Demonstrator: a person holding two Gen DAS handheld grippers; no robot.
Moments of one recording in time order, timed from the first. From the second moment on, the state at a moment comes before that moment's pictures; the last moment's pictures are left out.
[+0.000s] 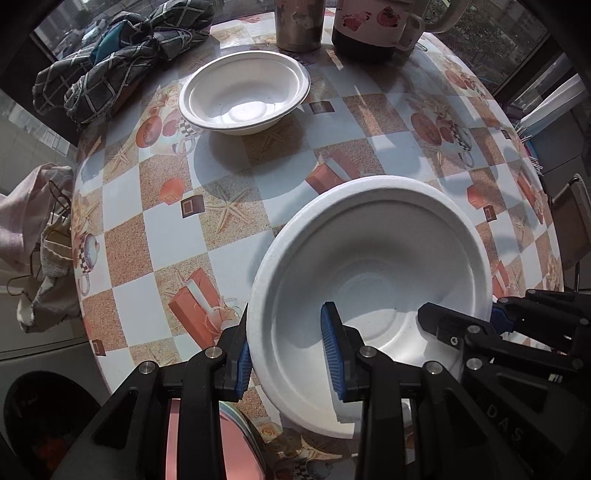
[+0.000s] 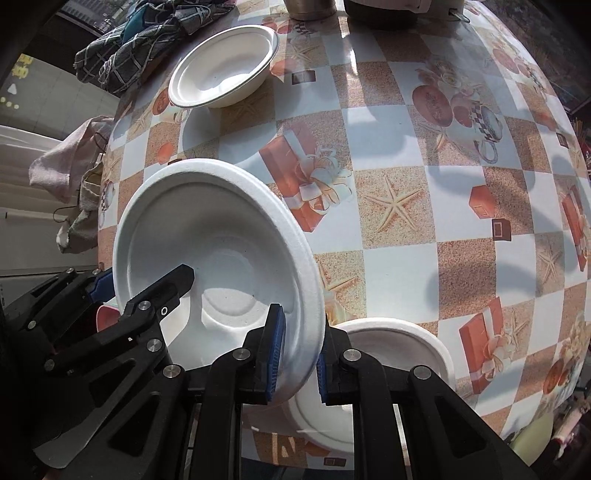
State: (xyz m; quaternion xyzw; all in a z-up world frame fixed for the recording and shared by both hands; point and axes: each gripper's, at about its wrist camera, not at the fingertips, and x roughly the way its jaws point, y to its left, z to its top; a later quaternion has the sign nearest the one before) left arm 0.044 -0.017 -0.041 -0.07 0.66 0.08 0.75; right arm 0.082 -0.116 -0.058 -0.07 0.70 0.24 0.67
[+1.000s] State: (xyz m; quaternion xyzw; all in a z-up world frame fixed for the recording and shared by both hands) left arm 0.026 -0.117 -0.059 0.02 0.68 -0.03 0.73; right arm 0.048 -0.255 -0.071 0.00 0.73 0.10 0.67
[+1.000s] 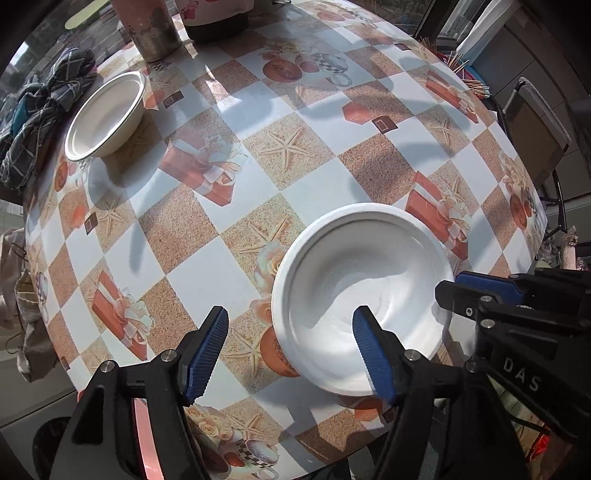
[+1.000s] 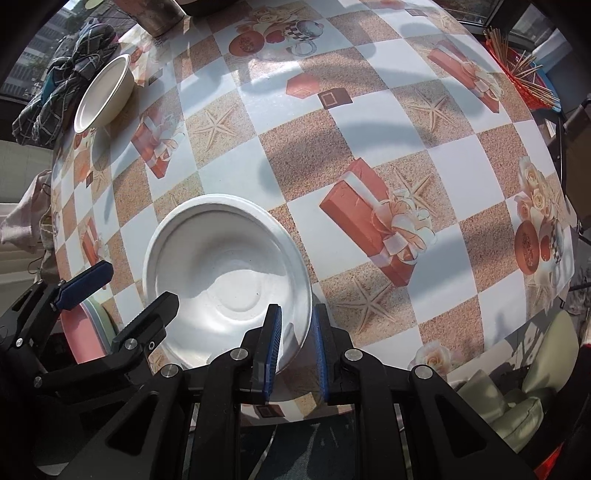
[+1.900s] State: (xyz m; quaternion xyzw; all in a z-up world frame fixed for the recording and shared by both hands) left arm 0.066 0.018 -0.015 -0.10 0.65 0.09 0.75; right arm 0.158 -0.175 -0.023 -0.05 0.68 0.14 0.72
